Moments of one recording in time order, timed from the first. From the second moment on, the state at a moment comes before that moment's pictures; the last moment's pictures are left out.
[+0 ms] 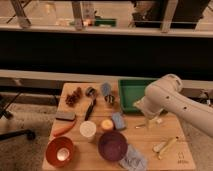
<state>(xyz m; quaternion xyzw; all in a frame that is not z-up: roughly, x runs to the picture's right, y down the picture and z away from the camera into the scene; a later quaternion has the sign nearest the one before) 0.188 0.129 0.707 -0.24 -0.08 -0.20 0.95</state>
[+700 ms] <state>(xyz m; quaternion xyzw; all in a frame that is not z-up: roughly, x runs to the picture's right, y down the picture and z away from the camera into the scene) 0.144 0.137 0.726 -0.22 -0.11 -0.27 0.93</state>
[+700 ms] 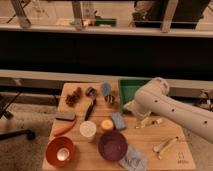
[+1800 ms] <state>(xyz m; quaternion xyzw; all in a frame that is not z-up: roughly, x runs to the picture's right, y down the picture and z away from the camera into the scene) 0.111 0.149 0.756 -0.21 -0.13 -0.37 0.90</state>
